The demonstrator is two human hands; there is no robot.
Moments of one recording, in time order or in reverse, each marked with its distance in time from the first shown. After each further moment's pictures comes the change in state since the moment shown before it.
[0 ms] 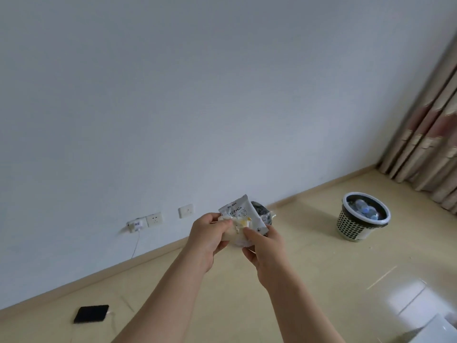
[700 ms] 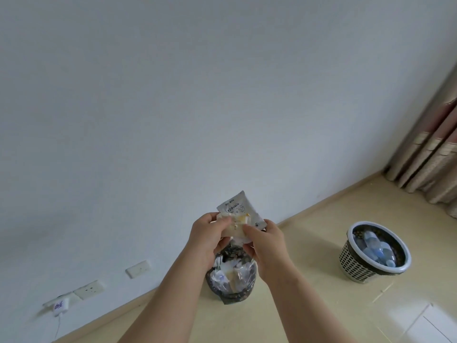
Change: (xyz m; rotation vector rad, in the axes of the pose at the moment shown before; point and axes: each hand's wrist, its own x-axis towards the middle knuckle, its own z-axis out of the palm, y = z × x) left_hand 0.337 0.106 0.228 -0.018 -0.028 -0.107; right_hand 0.379 -0.178 -0.020 -0.057 0.030 0.028
